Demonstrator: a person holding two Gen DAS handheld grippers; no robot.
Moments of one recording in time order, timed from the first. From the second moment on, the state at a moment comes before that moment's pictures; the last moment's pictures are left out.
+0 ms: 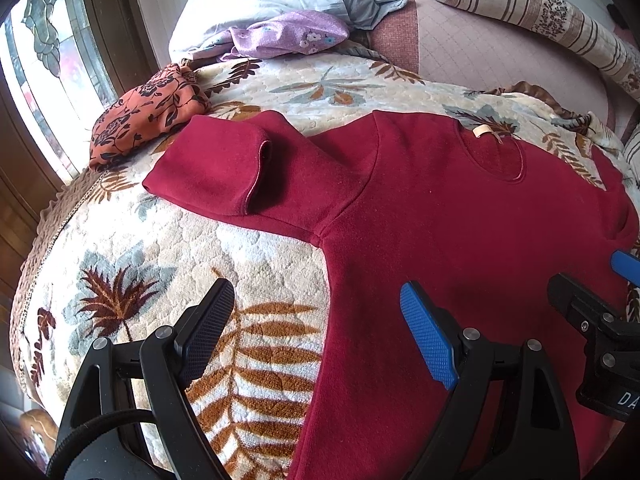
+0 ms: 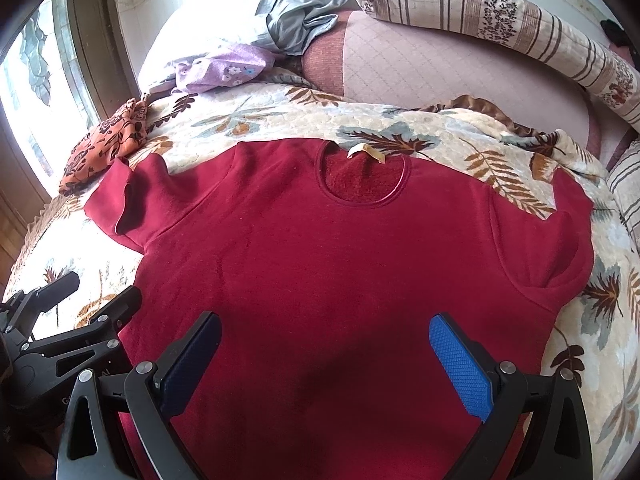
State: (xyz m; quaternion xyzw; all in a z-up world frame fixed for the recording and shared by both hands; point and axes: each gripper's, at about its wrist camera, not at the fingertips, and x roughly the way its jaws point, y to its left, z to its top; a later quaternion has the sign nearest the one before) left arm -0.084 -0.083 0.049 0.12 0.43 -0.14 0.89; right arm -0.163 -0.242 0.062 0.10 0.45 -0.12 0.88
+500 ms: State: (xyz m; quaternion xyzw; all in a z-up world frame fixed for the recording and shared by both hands) left arm -0.076 -0.079 0.048 0.12 0.43 -0.14 0.89; right arm -0.158 -0.239 0.060 0.10 0.45 -0.12 0.88
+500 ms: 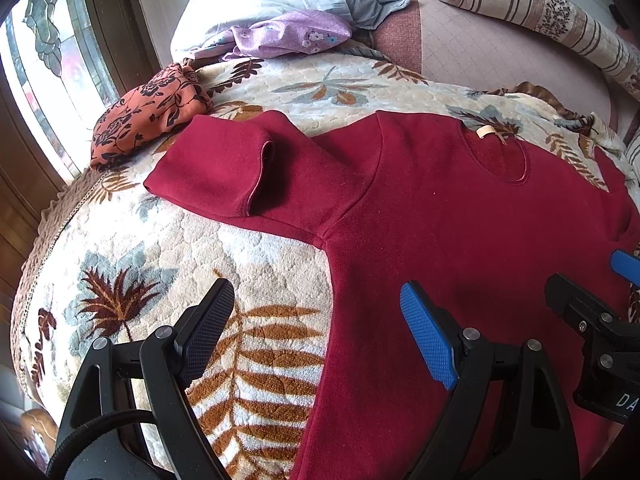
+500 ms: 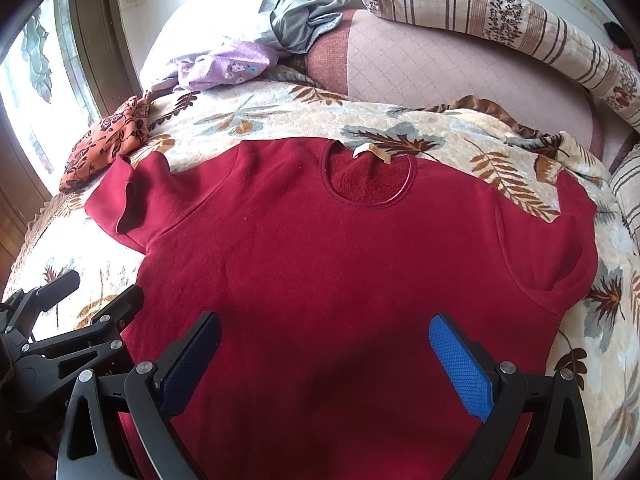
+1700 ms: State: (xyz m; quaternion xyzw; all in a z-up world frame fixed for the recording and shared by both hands) left arm -0.072 -0.083 0.045 0.11 0.43 -0.13 0.88; right arm -0.156 -0.251 0.059 0.11 0.44 -0.14 0.88
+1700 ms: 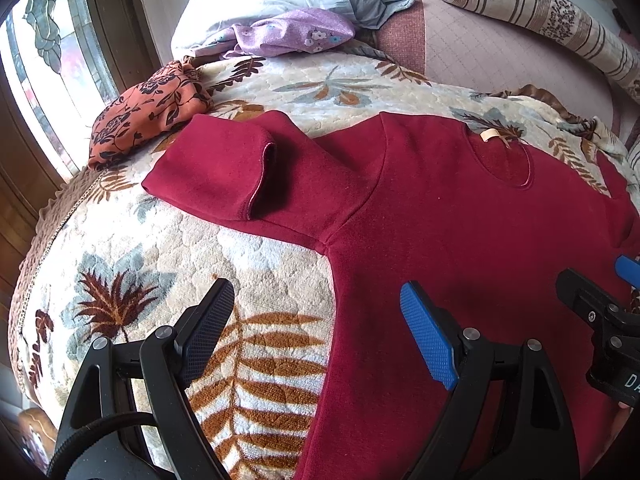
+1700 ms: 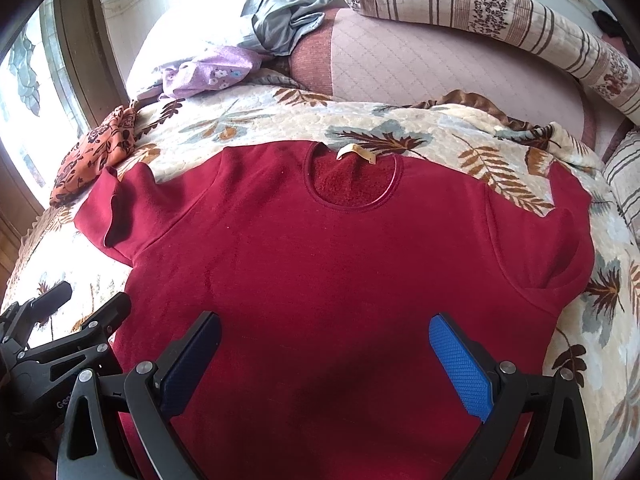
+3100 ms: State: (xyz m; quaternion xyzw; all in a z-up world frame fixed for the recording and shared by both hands) left arm -0.059 -0.076 0.045 0.11 0.44 -0.12 0.89; right arm -0.153 -0.254 0.053 0.10 0.46 -0.14 0.87
